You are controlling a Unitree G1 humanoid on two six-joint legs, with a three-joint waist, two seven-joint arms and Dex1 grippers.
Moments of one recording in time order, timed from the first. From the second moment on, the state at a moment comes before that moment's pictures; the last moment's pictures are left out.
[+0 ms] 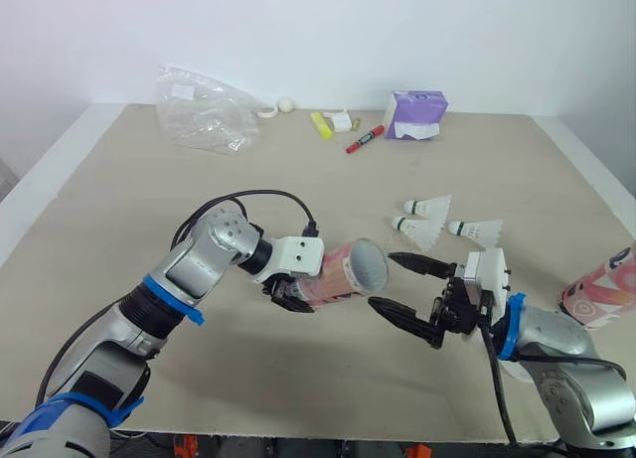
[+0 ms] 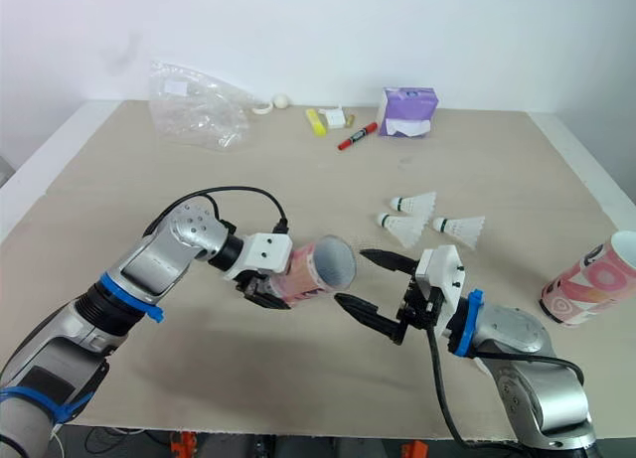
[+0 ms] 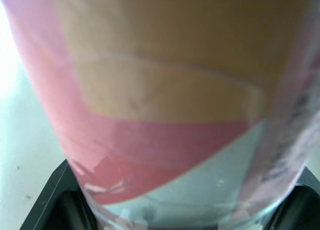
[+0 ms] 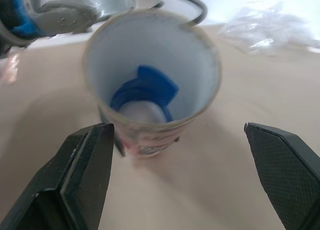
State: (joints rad) left arm -0.79 0.53 -0.52 0.03 0.04 0.41 -1.34; right arm 0.02 -0.61 -0.18 -0.47 0.62 0.35 0.86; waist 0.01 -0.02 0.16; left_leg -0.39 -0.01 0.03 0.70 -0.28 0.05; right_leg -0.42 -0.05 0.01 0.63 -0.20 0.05
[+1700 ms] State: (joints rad) left arm -0.79 0.53 -0.54 -0.01 0.07 0.46 -1.30; right arm -0.26 -0.51 -0.24 -0.16 0.50 0.66 0.46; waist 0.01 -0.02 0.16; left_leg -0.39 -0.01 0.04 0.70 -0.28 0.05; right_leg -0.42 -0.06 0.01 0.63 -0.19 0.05
